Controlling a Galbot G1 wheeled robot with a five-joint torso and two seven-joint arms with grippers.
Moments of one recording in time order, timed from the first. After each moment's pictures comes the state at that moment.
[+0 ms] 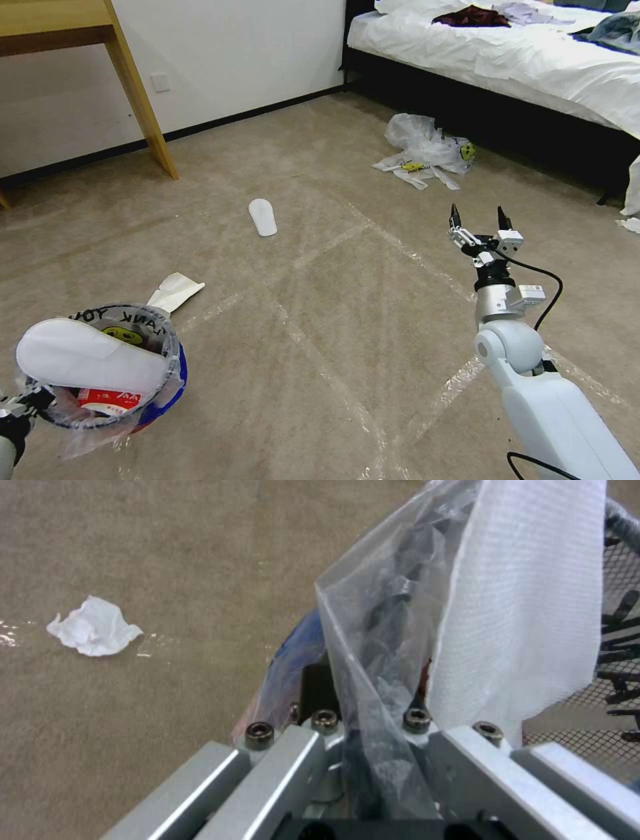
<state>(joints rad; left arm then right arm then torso) 1.68 -1.42 -1.27 -2.29 -0.94 0.73 -0.33 -1.04 1.07 0.41 1.73 0.49 0.30 0.19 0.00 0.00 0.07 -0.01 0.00</state>
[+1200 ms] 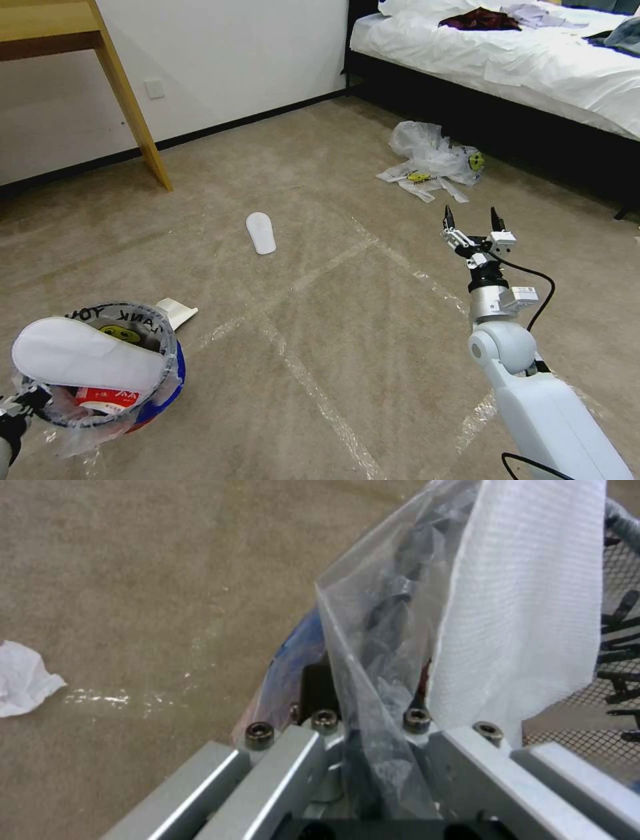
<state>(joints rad) 1.67 -1.42 -1.28 -2.29 -0.96 0.73 -0.33 -1.03 1.09 0.39 1.72 0.48 0.32 0.18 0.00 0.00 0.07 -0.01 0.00</state>
